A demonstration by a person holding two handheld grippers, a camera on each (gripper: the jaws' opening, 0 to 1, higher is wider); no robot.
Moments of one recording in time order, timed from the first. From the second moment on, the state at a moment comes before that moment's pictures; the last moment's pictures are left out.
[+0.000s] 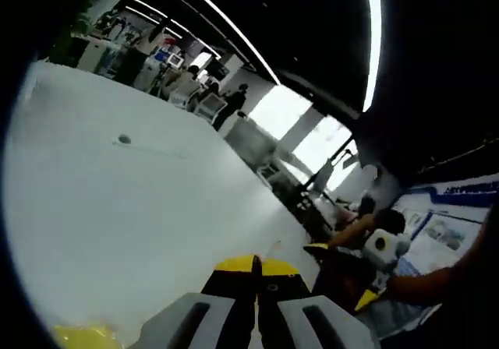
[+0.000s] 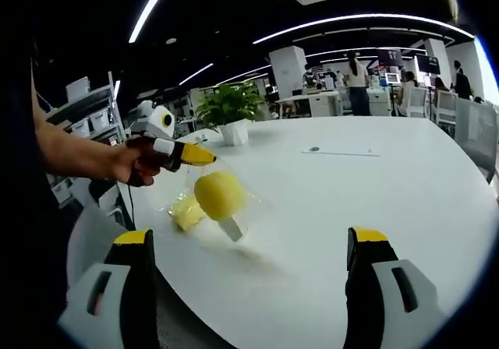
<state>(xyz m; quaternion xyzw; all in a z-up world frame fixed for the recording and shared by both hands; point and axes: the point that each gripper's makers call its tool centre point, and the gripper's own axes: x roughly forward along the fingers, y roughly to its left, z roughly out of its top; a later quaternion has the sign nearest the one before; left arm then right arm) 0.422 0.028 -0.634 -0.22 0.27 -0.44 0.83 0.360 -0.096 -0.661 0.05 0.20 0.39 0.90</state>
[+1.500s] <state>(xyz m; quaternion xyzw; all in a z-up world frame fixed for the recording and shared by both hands) 0.373 0.022 -0.481 -0.25 0.18 -0.54 0.78 0.370 -0.001 -0.552 0.08 0.04 0.57 0.81</state>
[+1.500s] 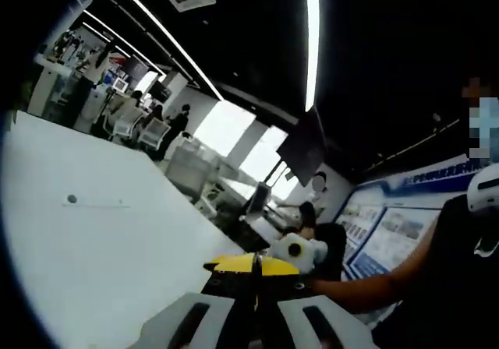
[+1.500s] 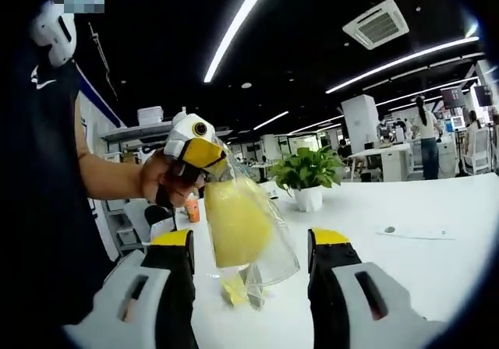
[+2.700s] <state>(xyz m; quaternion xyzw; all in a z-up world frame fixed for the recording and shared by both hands) 0.367 0.035 -0.478 -0.28 0.19 -0.53 0.78 0.352 0.029 -0.538 0.11 0.05 0.62 0.78</state>
